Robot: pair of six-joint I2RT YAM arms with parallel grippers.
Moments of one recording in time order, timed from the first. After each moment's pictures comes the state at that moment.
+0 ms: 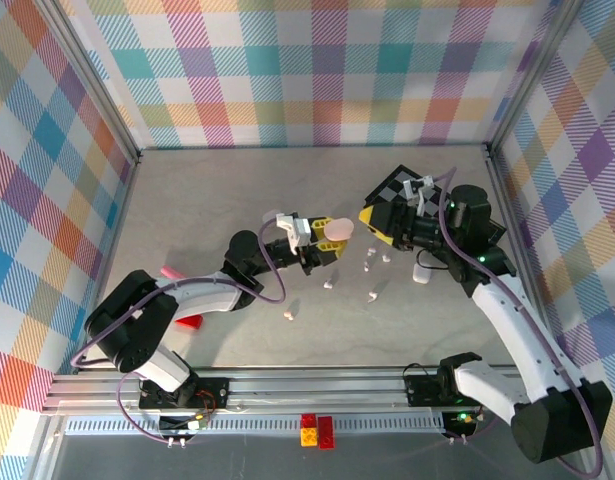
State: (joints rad) left arm -0.70 1.54 0.68 1.15 0.62 -0.10; right arm 0.25 0.98 0.92 -0.24 -0.89 0.83
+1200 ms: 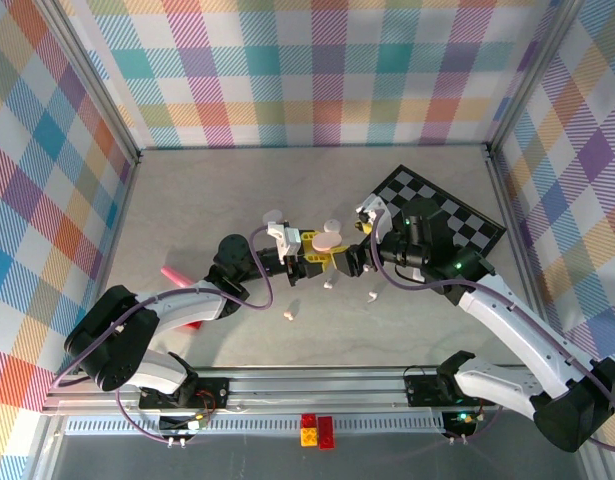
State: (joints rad) left arm -0.67 1.42 0.57 1.00 0.69 -0.08; right arm 0.60 1.03 0.97 -0.40 -0.38 0.00
